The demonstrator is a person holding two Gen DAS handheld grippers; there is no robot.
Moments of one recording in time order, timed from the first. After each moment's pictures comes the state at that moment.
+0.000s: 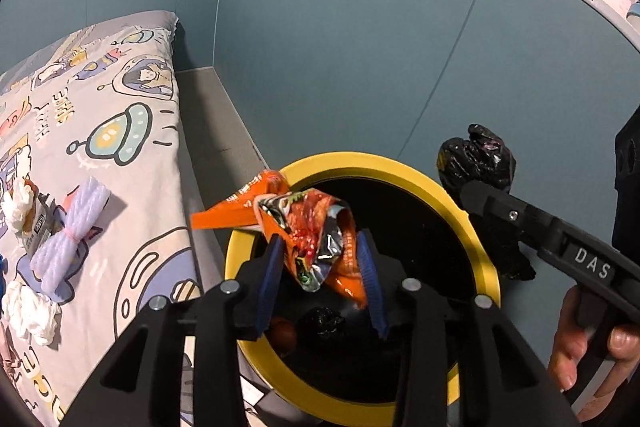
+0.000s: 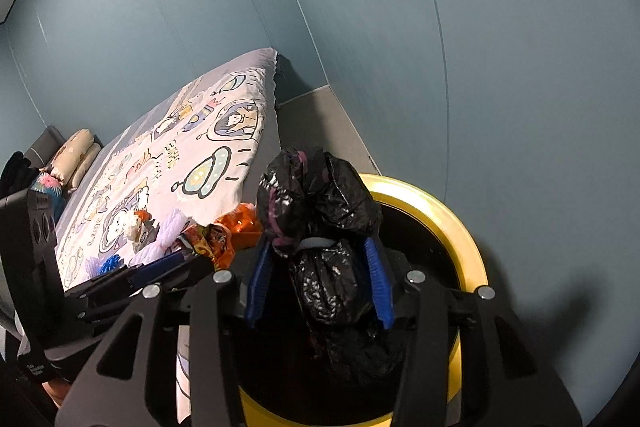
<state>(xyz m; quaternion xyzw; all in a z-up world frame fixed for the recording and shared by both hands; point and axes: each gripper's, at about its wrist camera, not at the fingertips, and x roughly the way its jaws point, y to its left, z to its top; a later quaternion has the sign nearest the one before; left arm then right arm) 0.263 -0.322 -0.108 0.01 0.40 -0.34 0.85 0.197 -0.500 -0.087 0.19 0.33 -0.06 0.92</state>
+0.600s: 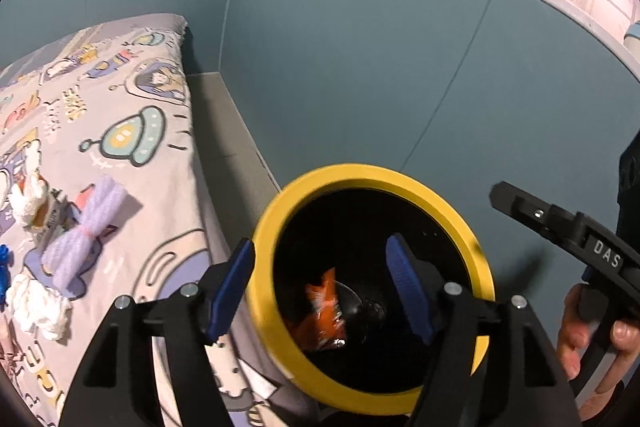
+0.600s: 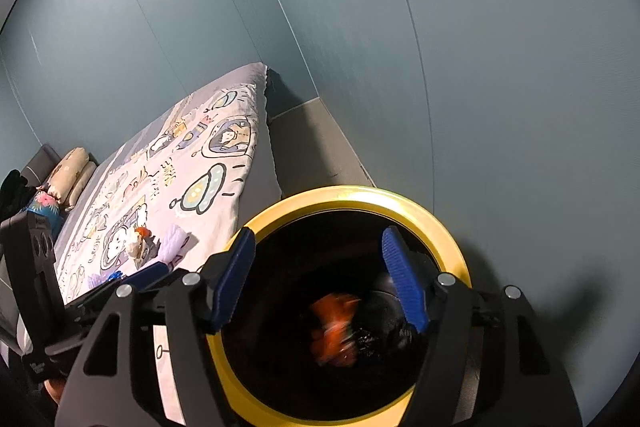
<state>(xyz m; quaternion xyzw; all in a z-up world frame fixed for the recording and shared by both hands) 0.264 -0.294 -0.092 -0.01 0.39 -0.32 0.86 0.174 -0.503 -0.072 0.20 0.31 -0.08 0.93</state>
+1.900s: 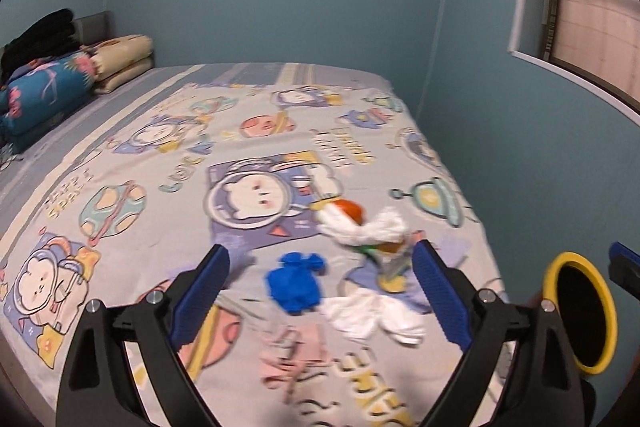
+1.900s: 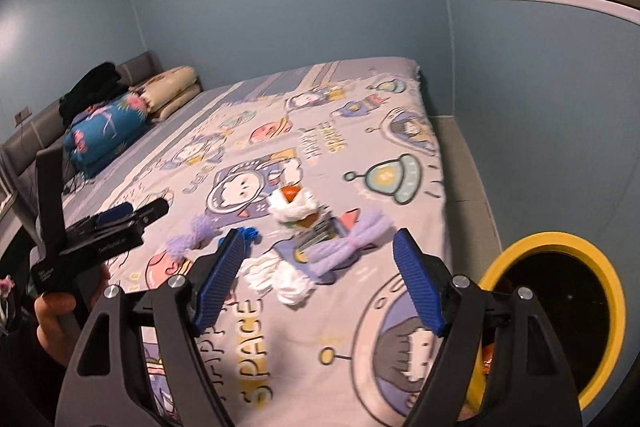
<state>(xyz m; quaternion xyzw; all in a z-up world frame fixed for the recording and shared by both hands) 0.273 0.055 -0.045 -0.05 0.31 -0.02 0.95 0.223 -0.227 -0.023 0.06 0.31 0.13 0.94</state>
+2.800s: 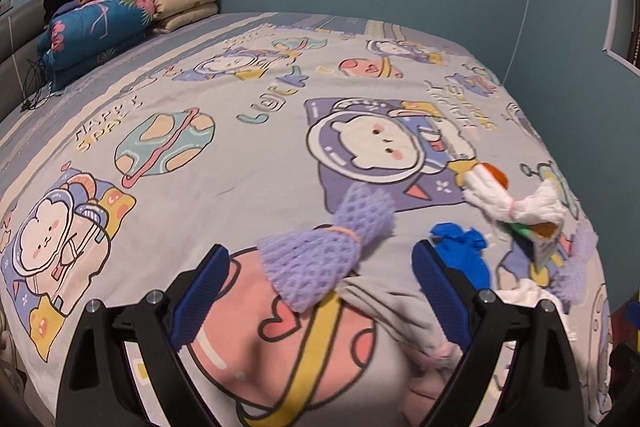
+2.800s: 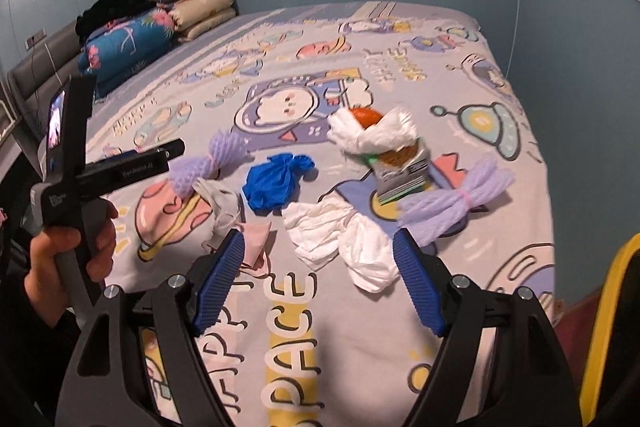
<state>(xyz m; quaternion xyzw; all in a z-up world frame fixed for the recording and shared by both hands) 0.331 0.162 -0.156 -0.08 0.38 0.09 0.92 0.286 -0.109 -0.136 -0.02 0.39 0.18 0.90</state>
